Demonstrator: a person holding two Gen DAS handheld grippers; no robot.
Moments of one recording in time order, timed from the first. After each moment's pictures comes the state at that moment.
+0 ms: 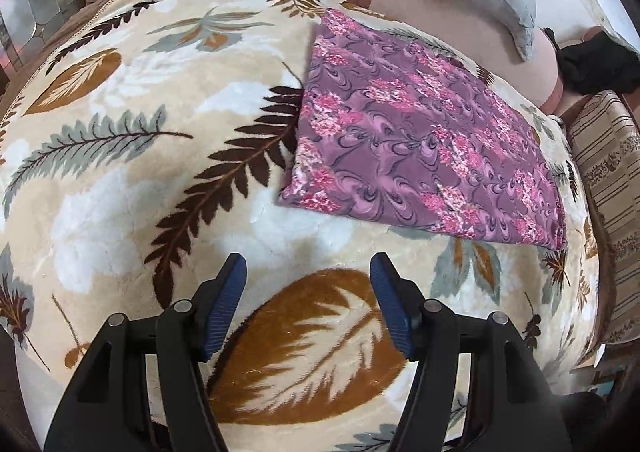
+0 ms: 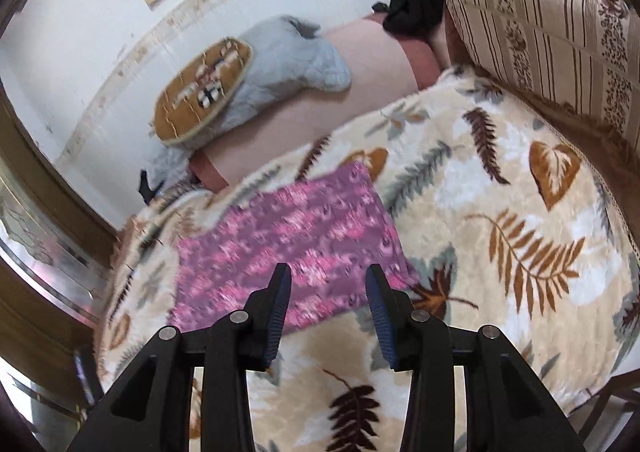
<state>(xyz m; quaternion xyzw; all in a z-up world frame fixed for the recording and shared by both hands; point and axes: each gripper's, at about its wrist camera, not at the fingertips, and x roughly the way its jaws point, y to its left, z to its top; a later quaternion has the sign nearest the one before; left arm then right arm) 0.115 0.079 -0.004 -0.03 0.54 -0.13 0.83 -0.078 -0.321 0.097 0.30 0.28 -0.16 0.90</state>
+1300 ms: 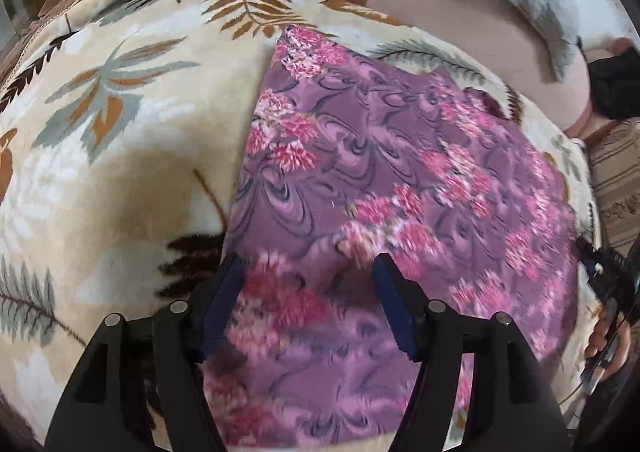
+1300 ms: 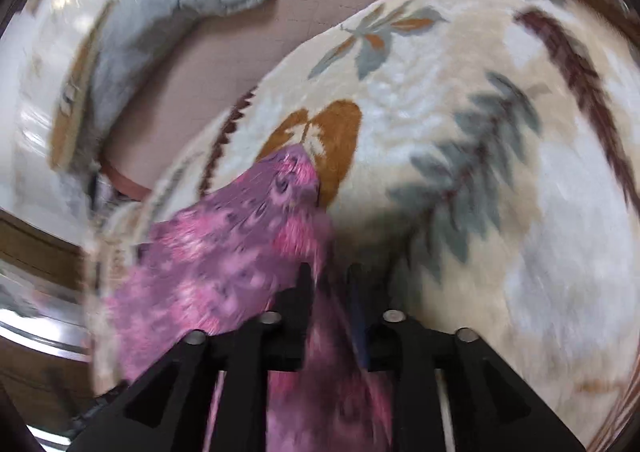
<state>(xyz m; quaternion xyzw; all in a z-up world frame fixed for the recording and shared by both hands) 0.265 0.005 -0.031 -0.03 0.57 -0.14 0.81 0.105 -0.469 -0.065 0.40 0.39 -0.14 0.82</state>
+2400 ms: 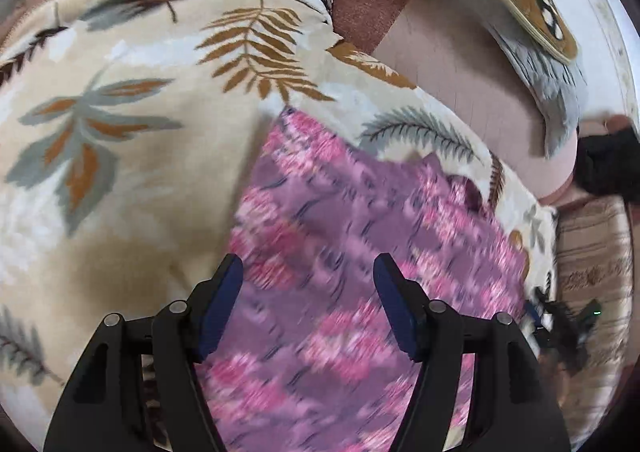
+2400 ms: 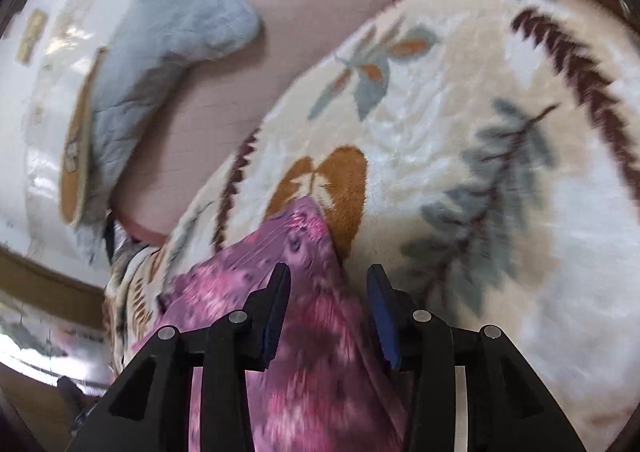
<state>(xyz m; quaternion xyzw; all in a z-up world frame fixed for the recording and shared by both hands) 0.334 -0.001 -0.009 -0.13 0.57 -0.15 0.80 0.146 -0.499 -0.071 0.45 0.35 -0.16 0.81</state>
